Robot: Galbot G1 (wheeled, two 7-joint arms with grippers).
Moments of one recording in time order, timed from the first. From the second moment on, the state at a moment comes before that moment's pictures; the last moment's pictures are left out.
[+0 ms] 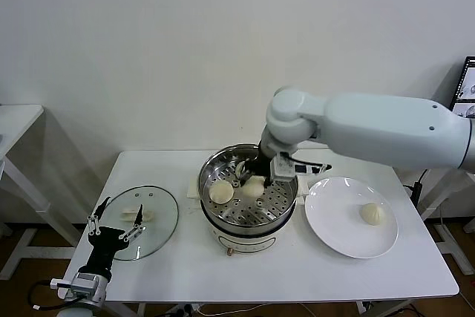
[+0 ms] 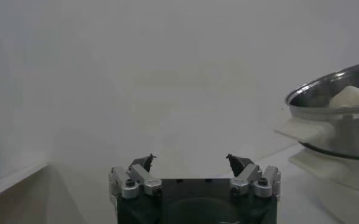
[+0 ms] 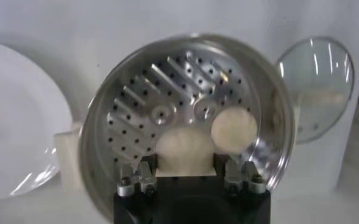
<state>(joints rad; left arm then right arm) 1.58 -1.41 -0.76 -2.04 0.12 -0.04 0.15 0.69 1.01 -1.36 1.66 -0.19 0.49 -1.00</state>
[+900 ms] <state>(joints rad) 1.58 -1.42 -0.78 -2.04 0.11 -0.04 0.16 0.62 1.12 -1.42 1.60 -0.17 0.47 -1.03</state>
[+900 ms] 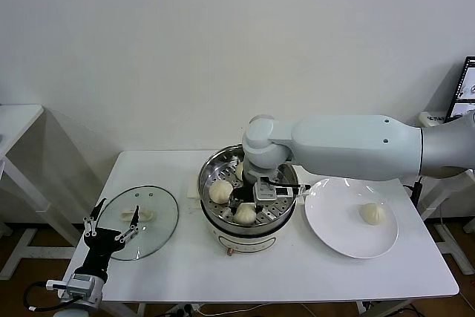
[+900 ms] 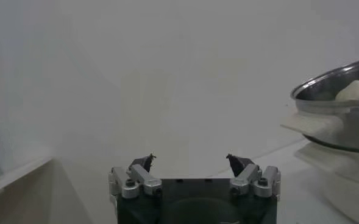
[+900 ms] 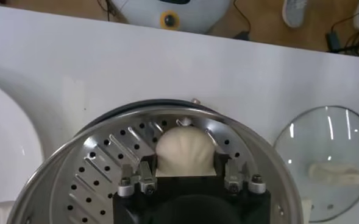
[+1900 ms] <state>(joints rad) 1.61 -1.42 -0.75 -2.09 0.12 -0.04 0.15 0.71 0.71 -1.31 1.54 0.09 0.23 -1.20</state>
